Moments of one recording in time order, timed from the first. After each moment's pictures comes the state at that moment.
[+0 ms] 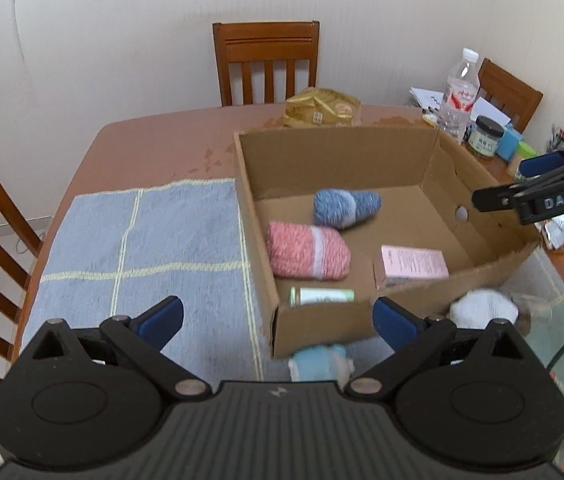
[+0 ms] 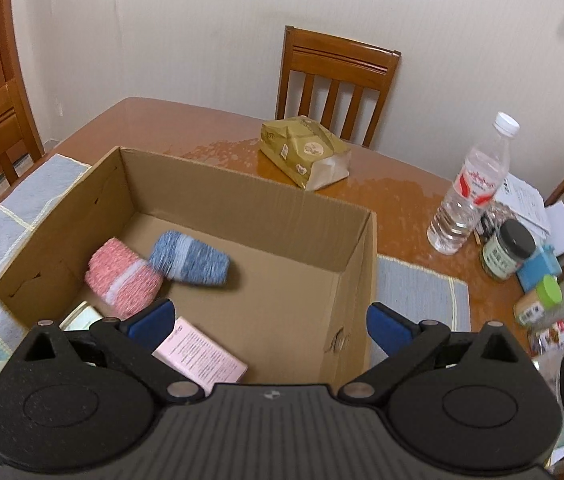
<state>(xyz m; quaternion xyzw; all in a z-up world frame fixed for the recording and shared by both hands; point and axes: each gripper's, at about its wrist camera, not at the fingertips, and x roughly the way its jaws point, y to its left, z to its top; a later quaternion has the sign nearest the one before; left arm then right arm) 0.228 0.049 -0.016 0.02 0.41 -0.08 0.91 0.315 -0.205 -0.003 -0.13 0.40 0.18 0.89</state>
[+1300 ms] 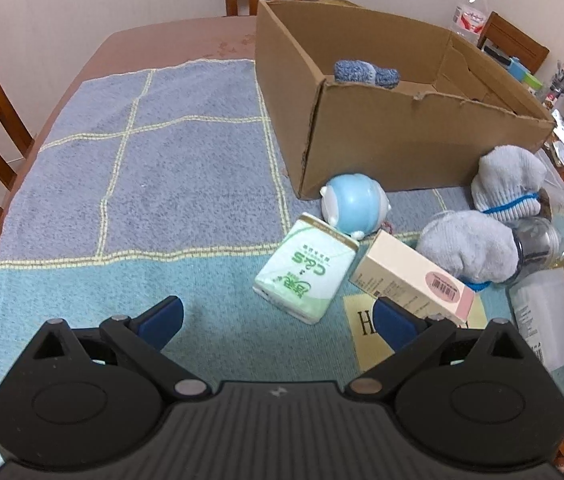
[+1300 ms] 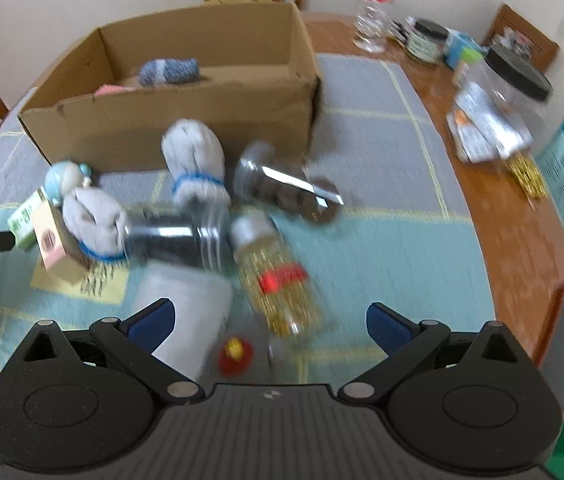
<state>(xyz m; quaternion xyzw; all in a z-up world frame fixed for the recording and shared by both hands) 0.169 0.088 -0.092 0.01 0.49 -0.09 0.87 0.127 -0.269 -0.065 -0.03 0.52 0.06 0.85</state>
